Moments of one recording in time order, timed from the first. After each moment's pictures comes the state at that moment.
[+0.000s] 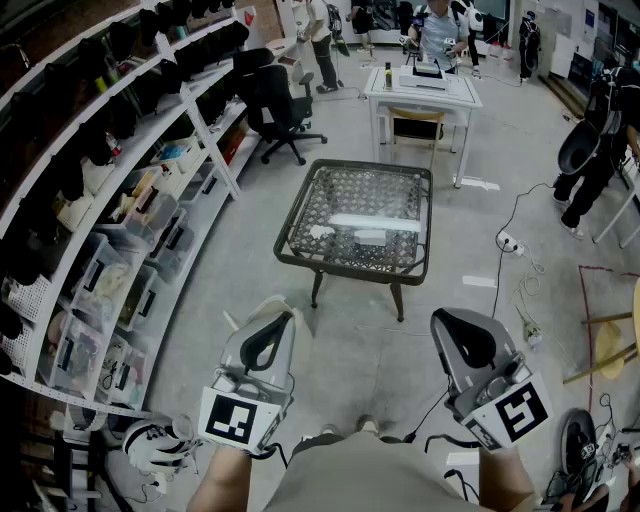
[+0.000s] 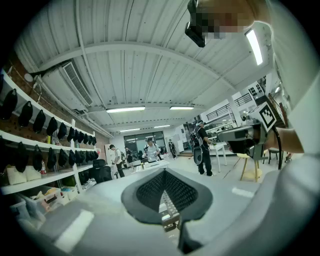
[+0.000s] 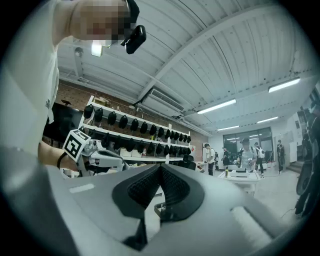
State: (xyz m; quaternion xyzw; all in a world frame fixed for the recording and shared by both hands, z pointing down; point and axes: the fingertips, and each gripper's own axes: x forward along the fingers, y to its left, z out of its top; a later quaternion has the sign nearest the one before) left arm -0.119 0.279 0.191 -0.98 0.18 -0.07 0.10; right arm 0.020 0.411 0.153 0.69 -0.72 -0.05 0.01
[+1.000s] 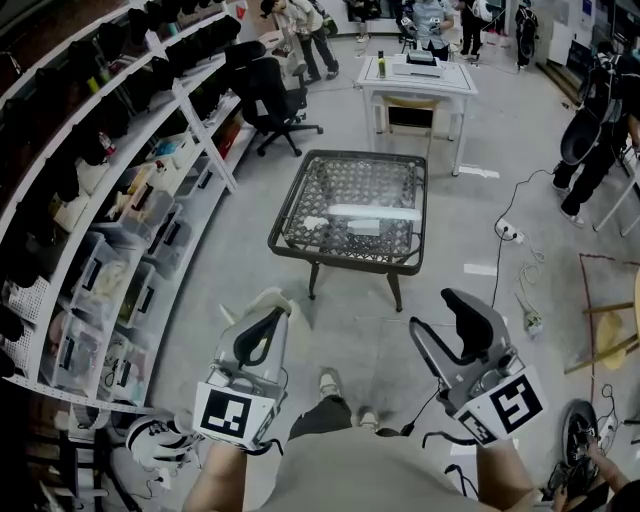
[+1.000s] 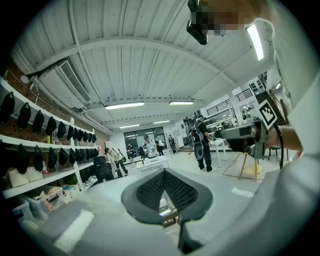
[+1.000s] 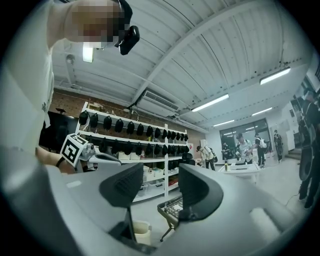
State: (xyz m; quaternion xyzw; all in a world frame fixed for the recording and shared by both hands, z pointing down) left arm -0.105 0.287 0.204 -0.97 0.19 -0.09 0.10; right arm 0.040 0.419 0.170 0.70 -0.72 -0.02 -0.03
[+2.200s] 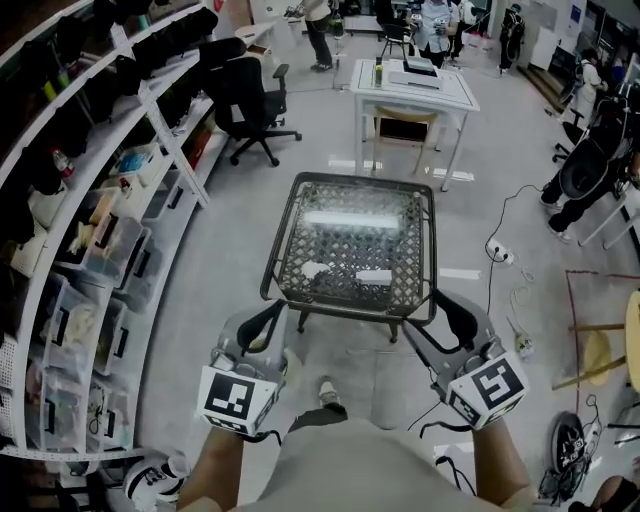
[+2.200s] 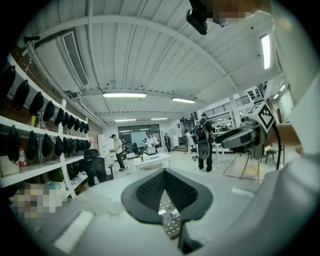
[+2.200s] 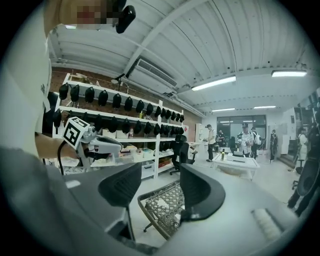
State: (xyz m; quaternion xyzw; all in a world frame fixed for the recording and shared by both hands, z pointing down) left arm -0.021 0.029 0.241 -0.98 0.14 -0.10 0.06; right arm 0.113 0.170 0.224 0.72 -0.69 0.05 0.08
